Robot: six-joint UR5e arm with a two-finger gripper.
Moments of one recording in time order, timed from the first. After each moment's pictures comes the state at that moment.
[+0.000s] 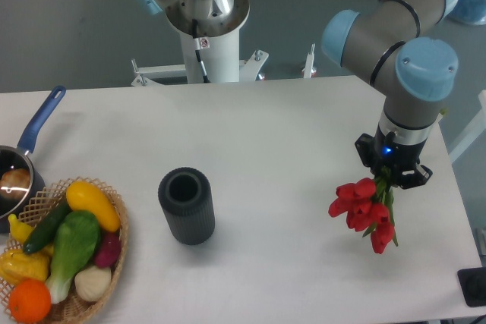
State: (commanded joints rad) arm 2.70 -2.04 -1.36 -1.17 1.54 1.42
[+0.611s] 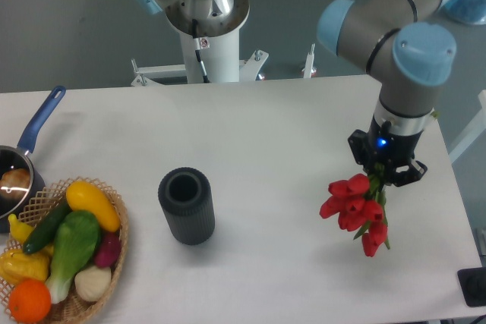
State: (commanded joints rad) arm 2.70 -1.93 -1.40 -1.16 1.25 1.33
